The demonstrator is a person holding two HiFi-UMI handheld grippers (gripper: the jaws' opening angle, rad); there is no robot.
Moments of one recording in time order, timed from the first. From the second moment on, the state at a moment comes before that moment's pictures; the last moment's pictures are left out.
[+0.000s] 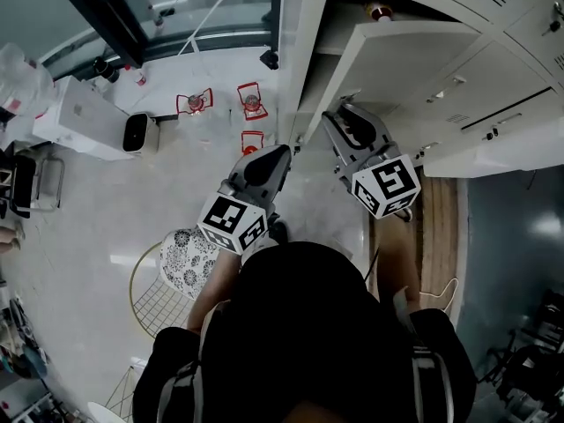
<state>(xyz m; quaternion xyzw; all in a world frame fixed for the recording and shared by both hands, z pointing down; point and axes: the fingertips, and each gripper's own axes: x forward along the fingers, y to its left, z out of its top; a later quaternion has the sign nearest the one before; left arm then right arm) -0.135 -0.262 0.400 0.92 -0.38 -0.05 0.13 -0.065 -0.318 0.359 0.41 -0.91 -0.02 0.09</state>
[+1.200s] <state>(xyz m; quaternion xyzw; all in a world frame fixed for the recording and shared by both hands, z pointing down) -0.151 -0.269 0.411 0.91 -0.38 -0.04 0.15 -0.082 -0.393 0.359 0.46 -0.89 0.00 0.05</state>
